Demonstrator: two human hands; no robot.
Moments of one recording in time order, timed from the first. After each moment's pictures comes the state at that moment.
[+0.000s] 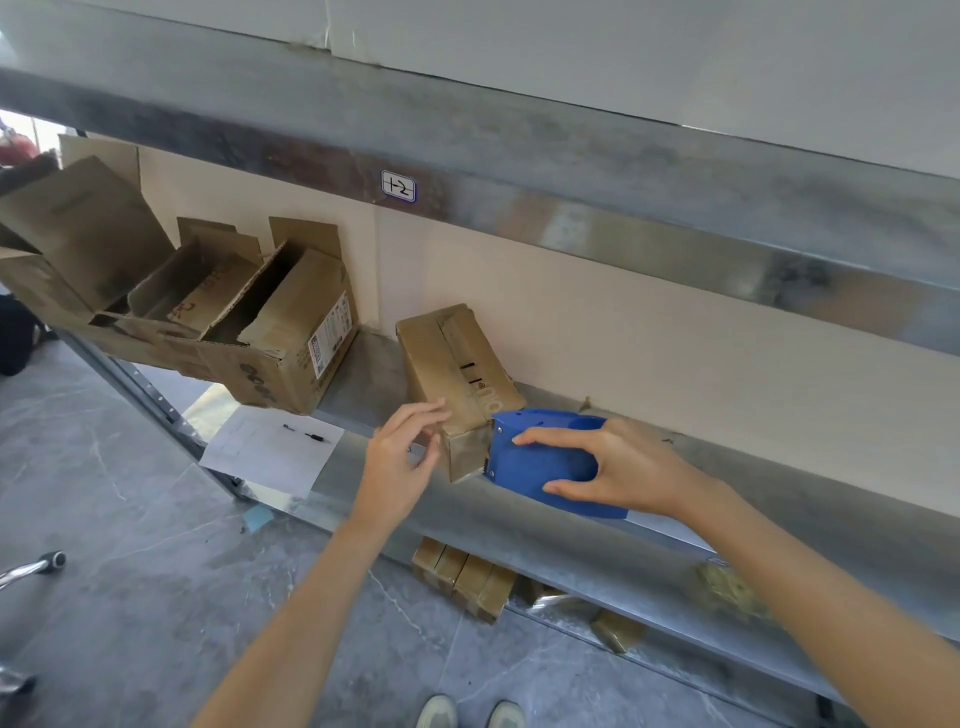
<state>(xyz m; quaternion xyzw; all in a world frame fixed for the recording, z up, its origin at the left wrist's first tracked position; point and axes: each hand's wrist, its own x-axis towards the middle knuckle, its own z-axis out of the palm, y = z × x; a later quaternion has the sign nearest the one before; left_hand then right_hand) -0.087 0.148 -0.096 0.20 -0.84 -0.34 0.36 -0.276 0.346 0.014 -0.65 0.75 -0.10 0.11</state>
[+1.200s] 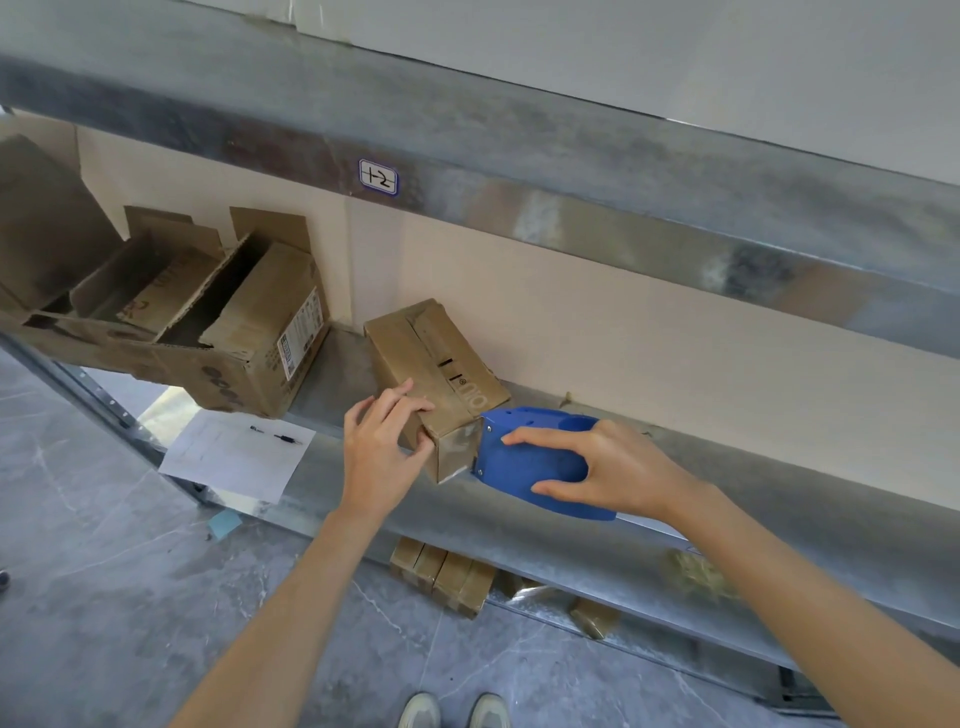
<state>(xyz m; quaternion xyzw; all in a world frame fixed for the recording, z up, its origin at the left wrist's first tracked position) -0.109 0.132 -0.109 0.22 -0.87 -0.21 0.40 -0.270 0.347 0.017 -0.63 0.76 -0.10 0.11</state>
